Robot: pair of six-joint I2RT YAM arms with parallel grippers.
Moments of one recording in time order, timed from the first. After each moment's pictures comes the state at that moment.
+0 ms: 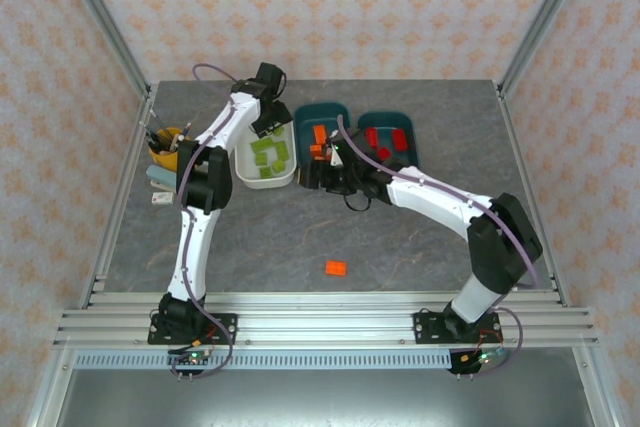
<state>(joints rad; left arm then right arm) -0.21 2.45 2.25 -0.96 -0.03 -0.79 0.71 1.63 1.18 -0.34 -0.25 0.71</state>
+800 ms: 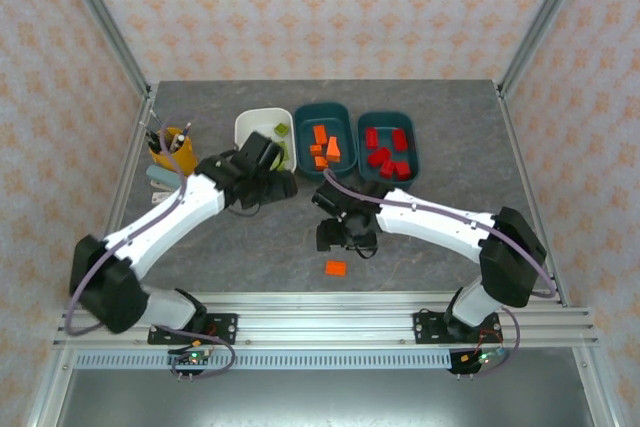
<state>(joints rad) -0.54 1.30 1.08 -0.87 -0.05 -0.81 0.98 1.57 1.15 -0.97 -0.06 0.96</state>
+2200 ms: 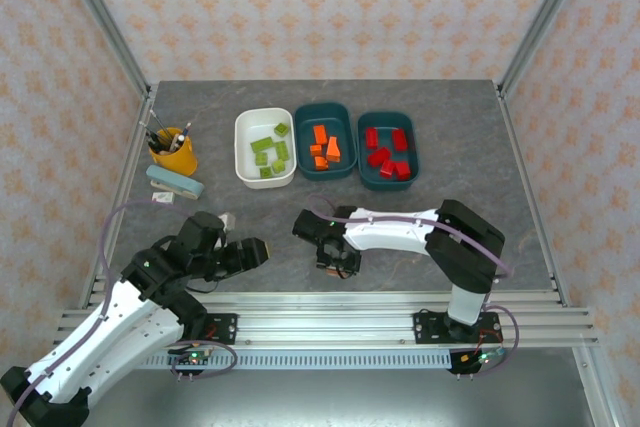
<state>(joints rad) -0.57 0.57 0.58 -0.93 0.21 -0.94 1.09 1.78 1.11 -0.86 0.05 1.27</state>
